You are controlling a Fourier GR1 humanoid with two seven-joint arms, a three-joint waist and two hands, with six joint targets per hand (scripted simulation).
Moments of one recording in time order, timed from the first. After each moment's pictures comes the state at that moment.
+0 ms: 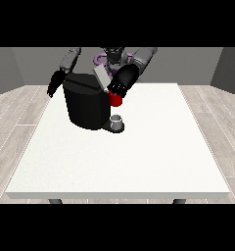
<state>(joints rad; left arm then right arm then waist) -1.25 0.48 0.08 -0.64 -0.83 -0.33 -0.16 -0.45 -0.08 -0.05 -1.28 0.17 -0.18 0.01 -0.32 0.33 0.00</state>
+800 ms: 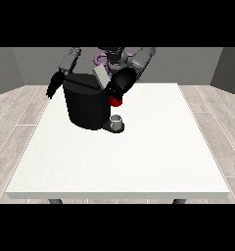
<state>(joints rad) -1.29 0.50 0.12 -0.62 -0.84 -0.27 -0.20 -0.48 -0.08 -0.04 -1.30 0.18 -0.19 0.03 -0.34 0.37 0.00</state>
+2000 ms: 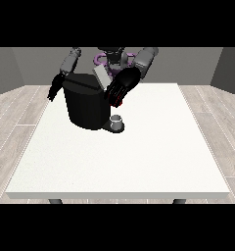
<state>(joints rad) -1.30 0.54 0.09 -0.63 -0.92 -0.20 -0.30 -0.48 -0.08 -0.04 -1.29 0.20 -0.21 0.01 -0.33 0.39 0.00</state>
